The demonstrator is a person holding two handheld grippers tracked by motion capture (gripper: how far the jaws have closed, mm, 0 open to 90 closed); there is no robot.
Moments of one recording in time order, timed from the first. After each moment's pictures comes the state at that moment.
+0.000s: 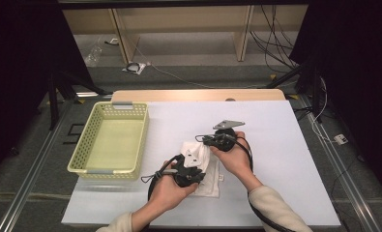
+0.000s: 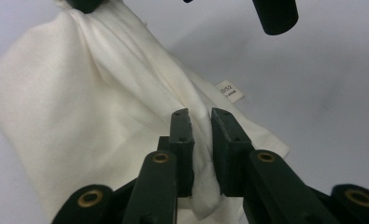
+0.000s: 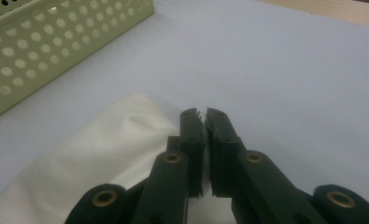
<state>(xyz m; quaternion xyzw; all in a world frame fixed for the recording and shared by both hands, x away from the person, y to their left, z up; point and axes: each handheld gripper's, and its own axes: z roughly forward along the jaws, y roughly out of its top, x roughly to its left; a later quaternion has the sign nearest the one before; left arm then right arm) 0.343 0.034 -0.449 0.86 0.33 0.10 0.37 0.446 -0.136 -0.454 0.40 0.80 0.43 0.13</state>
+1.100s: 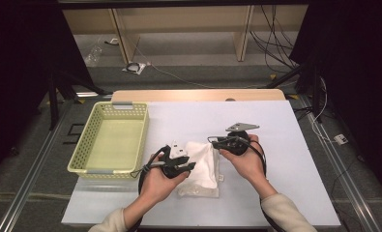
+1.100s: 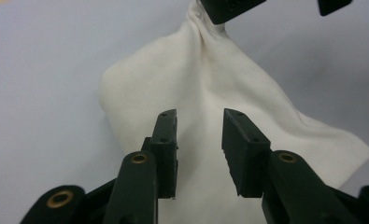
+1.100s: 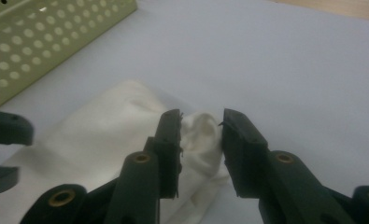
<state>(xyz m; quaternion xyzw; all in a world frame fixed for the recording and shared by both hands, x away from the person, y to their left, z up) 0.366 0.066 -0.441 0.83 0.36 0.16 0.40 0.425 -0.167 -0.441 0.42 0.79 0.42 0.14</state>
